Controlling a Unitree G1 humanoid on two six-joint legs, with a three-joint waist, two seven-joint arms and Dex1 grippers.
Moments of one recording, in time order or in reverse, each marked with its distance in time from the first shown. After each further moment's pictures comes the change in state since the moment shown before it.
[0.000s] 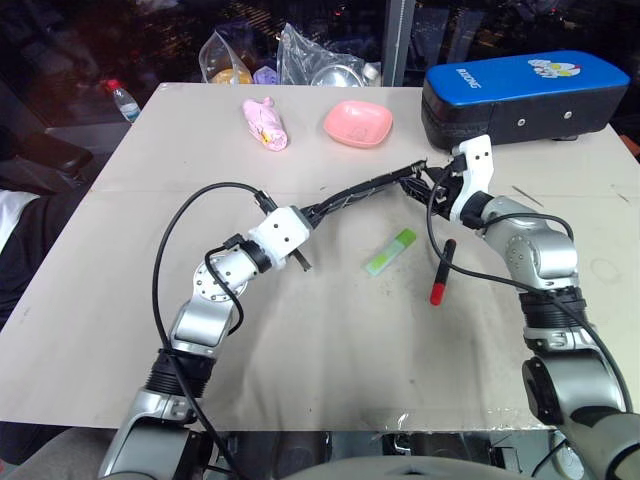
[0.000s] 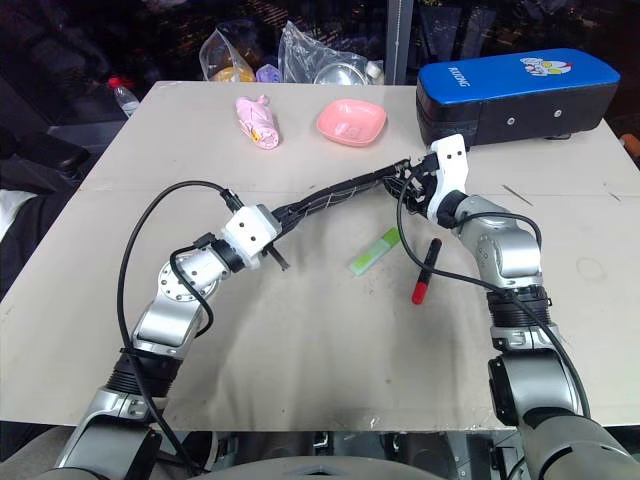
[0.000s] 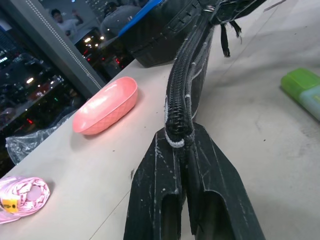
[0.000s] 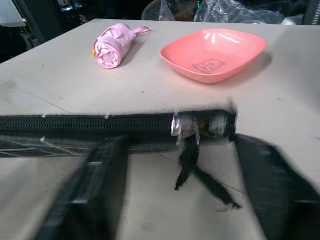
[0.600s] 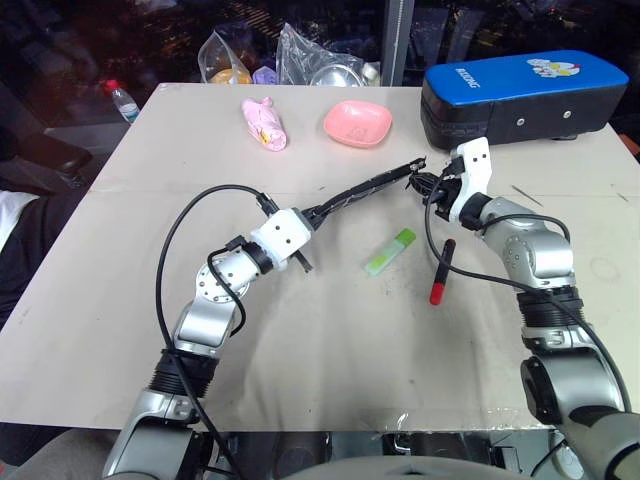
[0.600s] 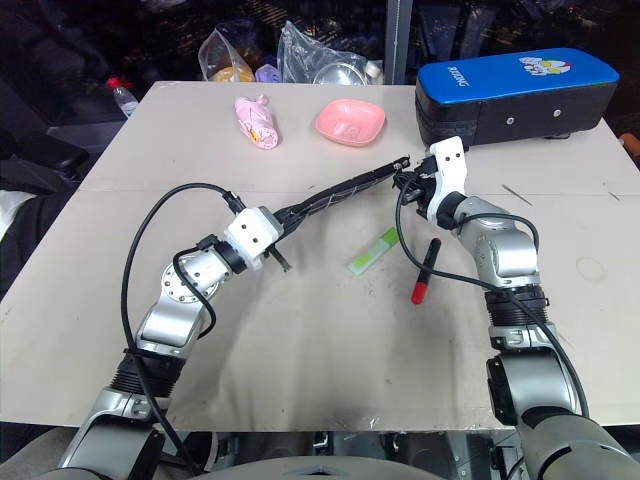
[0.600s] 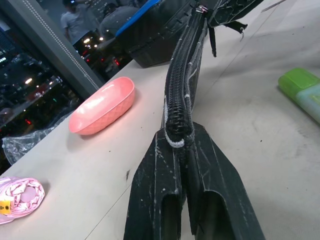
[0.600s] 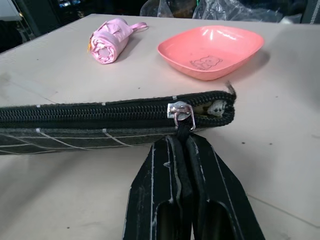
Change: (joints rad) left arm 0.000 -0.010 0.000 0.016 0.003 -0.017 -0.002; right arm -0.001 -0.001 0.017 0.022 -0.063 -0.054 0.025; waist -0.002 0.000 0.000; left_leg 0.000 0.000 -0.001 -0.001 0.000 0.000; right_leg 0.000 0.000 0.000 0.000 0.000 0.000
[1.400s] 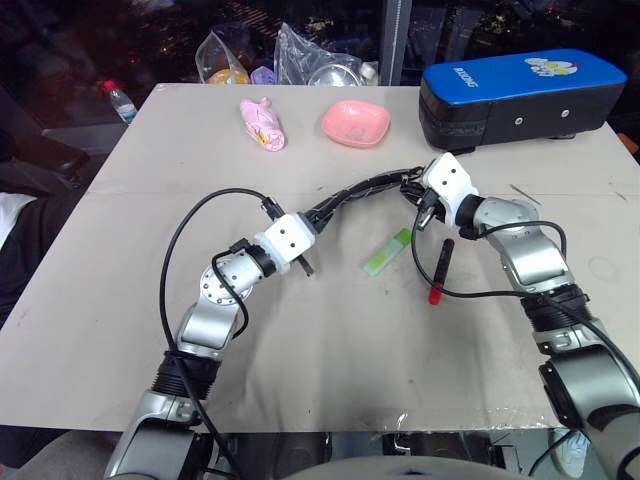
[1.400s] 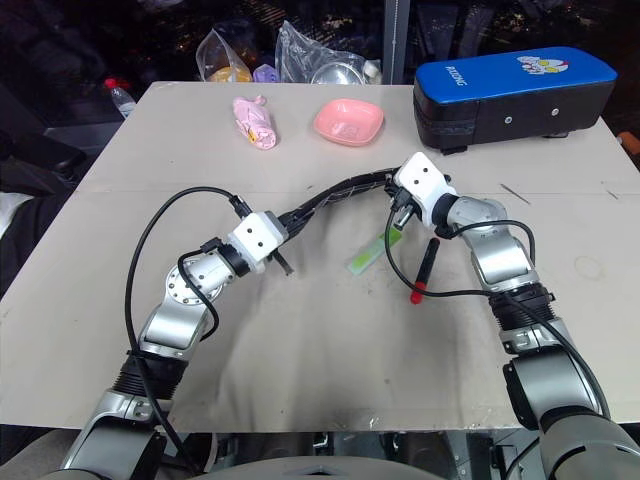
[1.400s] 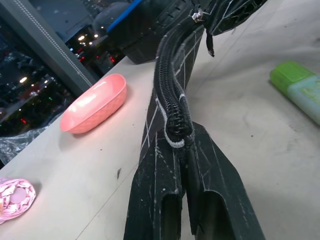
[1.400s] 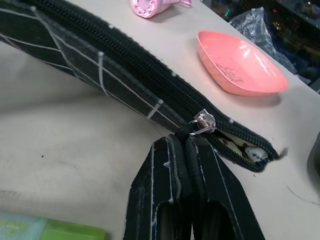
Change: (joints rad) left arm 0.008 -0.008 -0.009 0.000 0.037 0.004 -0.008; right arm 0.000 -0.107 0.202 0.017 -0.314 -0.287 0.163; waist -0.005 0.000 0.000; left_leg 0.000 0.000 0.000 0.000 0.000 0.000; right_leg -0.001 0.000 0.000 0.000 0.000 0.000
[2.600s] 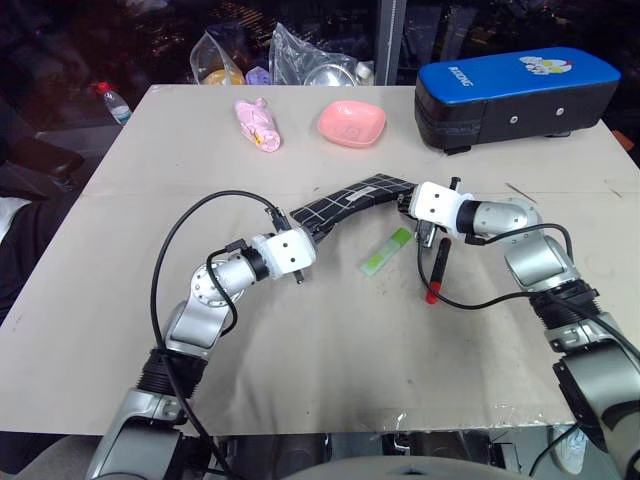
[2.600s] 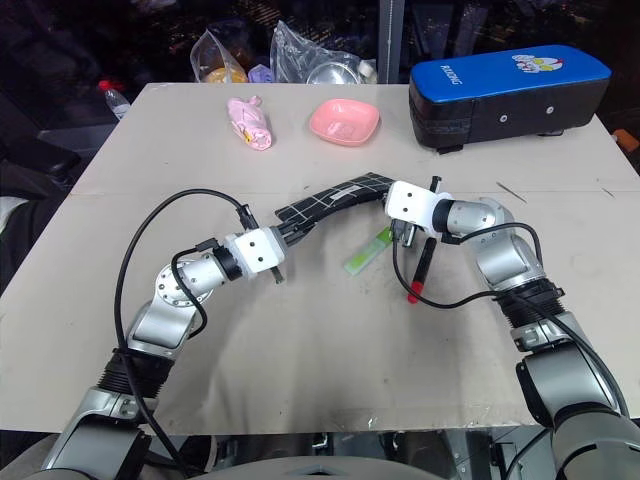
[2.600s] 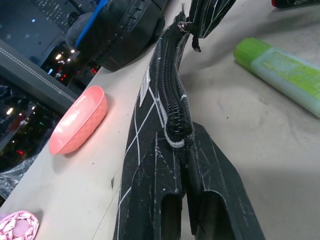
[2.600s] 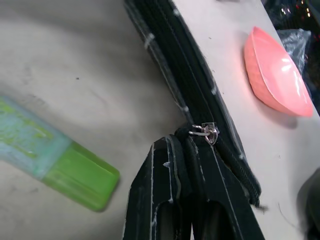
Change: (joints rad) left arm -0.002 0.077 -0.012 0.021 0.078 -0.123 -0.078; right arm -0.023 -0.081 0.101 0.058 -0.198 -0.237 0.147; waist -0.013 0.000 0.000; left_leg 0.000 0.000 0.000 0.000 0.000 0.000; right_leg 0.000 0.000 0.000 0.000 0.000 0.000
